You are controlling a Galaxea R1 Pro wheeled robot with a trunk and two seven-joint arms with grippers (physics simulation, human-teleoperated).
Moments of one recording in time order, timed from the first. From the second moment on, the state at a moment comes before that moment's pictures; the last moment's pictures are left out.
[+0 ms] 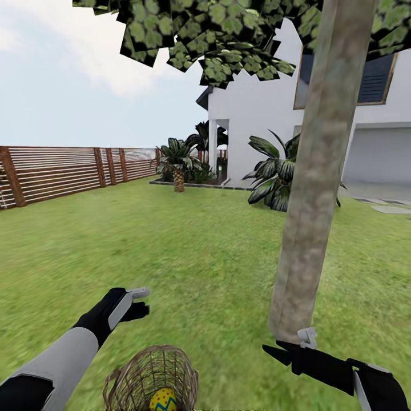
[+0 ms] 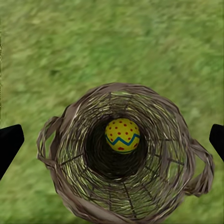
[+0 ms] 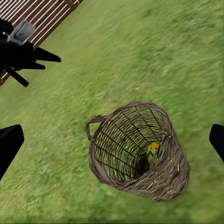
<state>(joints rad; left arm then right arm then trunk) -0.80 0.08 -0.20 -0.51 0.47 0.74 0.26 -0.16 -0.09 -0.35 -1.31 0.04 0.66 1.16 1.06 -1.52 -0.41</state>
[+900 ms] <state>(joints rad) -0.80 0.08 -0.20 -0.51 0.47 0.73 0.26 -0.16 -0.09 -0.35 -1.30 0.03 0.66 1.11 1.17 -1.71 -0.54</state>
